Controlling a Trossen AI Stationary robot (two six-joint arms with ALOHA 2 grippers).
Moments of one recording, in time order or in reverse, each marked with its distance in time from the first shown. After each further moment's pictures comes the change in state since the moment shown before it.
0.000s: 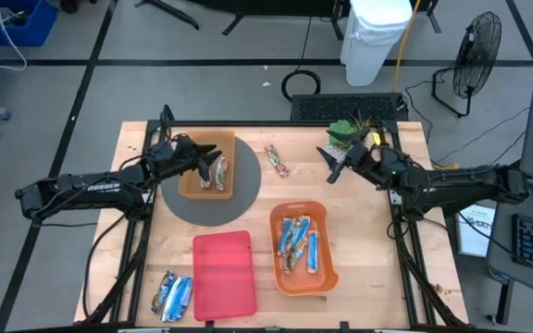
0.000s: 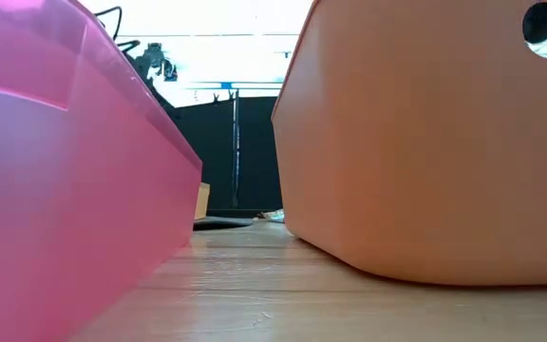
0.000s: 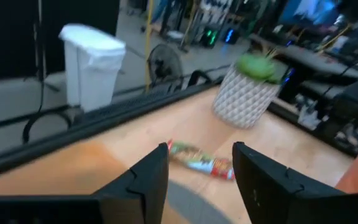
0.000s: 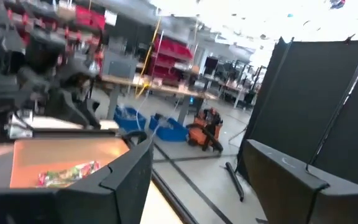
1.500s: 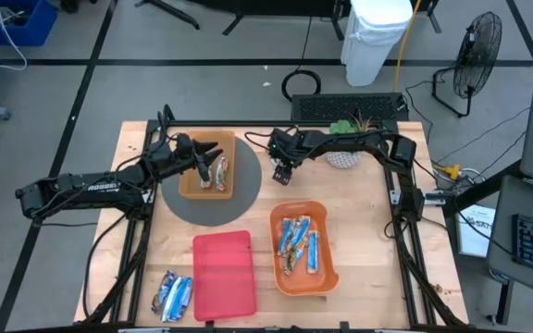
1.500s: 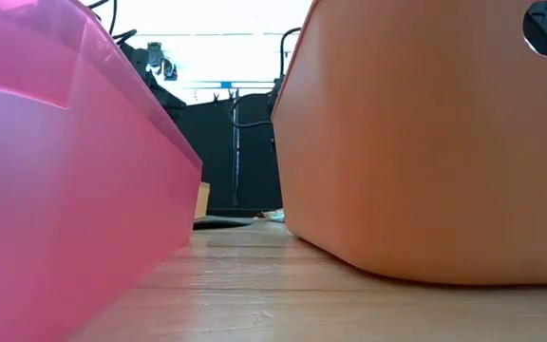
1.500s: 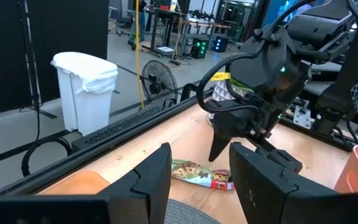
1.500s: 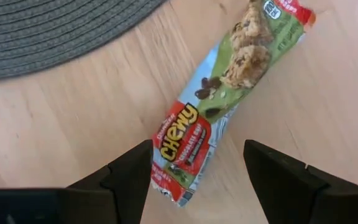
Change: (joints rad) left arm -0.007 0.000 0.000 0.070 0.024 0.107; right arm -0.232 1.112 0.929 -1.148 -0.396 0.393
